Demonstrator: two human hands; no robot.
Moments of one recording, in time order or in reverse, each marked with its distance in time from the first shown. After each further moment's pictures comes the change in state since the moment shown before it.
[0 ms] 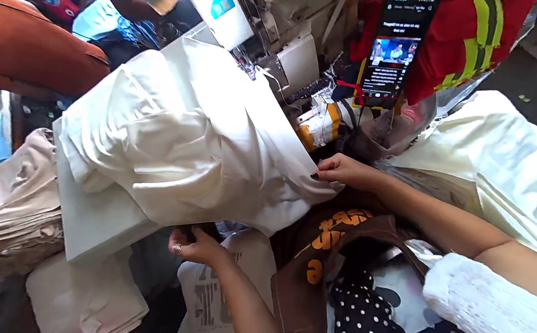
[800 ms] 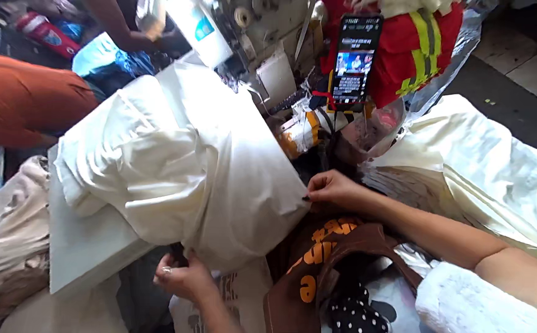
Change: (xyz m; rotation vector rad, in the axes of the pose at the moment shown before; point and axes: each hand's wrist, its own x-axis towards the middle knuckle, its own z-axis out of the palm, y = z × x) left_hand -0.005 0.016 -0.039 0.291 -0.196 0.113; right_hand -0.041 -0.004 0.035 0.241 0.126 0.038
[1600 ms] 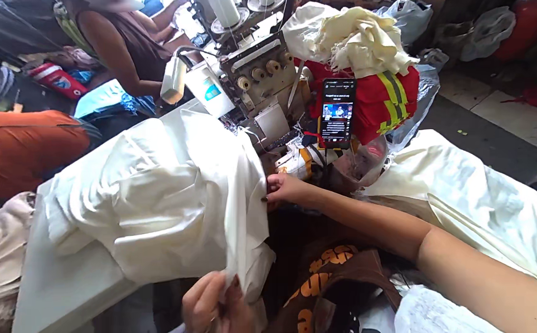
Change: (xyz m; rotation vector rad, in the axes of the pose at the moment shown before) left_hand -0.051 0.159 -0.029 -0.695 0.035 0.693; right_hand 0.108 -0.044 0.016 0.004 -0.086 -0.053
